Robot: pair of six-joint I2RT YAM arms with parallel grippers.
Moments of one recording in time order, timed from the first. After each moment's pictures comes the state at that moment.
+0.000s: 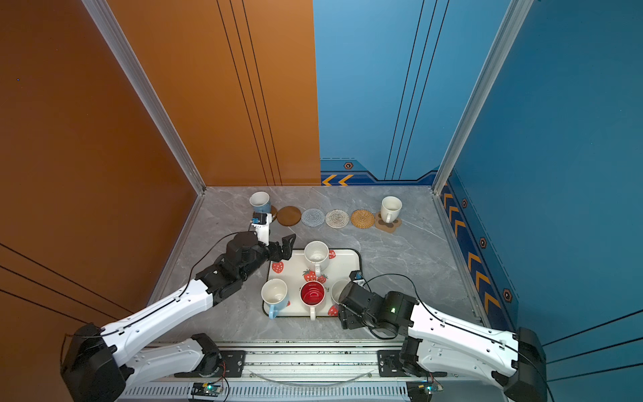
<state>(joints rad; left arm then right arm) -0.66 1.11 0.75 0.02 -0.22 -0.34 1.11 0.93 0.68 -0.88 0.18 0.89</state>
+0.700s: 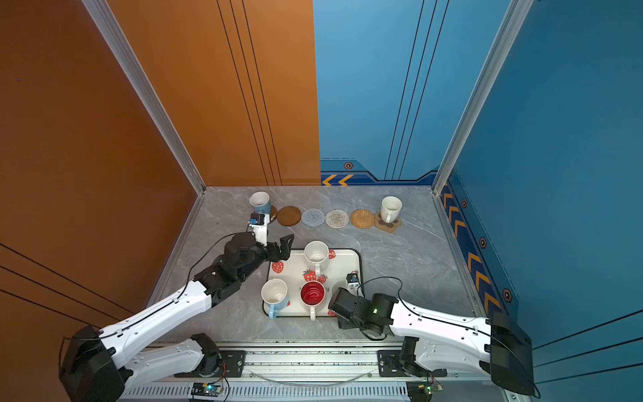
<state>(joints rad) -0.64 1.10 0.73 0.02 -0.22 -0.34 1.15 1.09 0.65 -0.80 0.26 0.97</state>
